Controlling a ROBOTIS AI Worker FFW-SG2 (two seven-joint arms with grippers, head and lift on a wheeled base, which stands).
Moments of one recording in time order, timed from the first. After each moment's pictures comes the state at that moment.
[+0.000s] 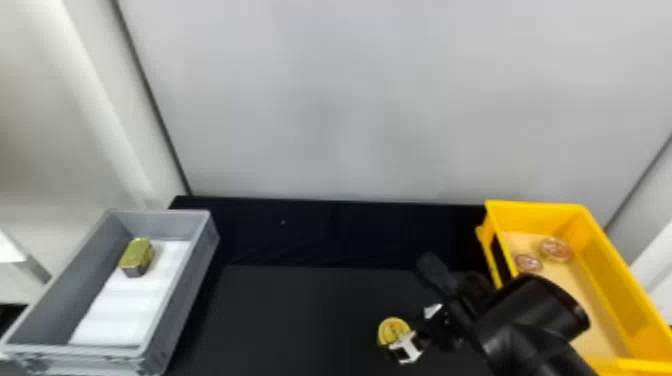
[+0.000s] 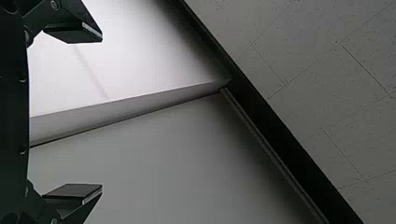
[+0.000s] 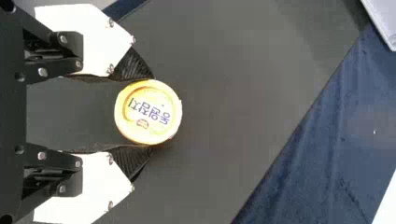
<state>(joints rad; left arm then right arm) -0.32 0.43 0.20 -2.33 -0.16 0.26 0.20 -0.32 -0.19 0.46 -1.24 0.24 0.88 0.70</state>
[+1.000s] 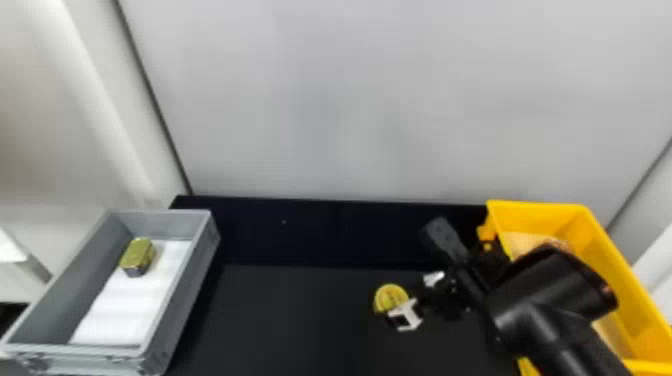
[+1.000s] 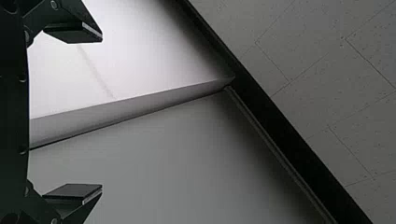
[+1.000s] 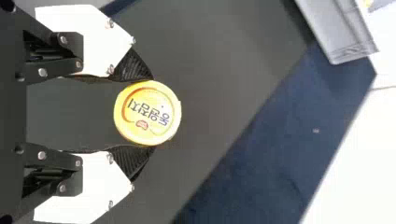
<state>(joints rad) -0.31 0.44 0.20 -2.33 -0.16 0.28 0.20 -0.30 -0.21 0.40 -1.47 0.30 0.95 0.80</state>
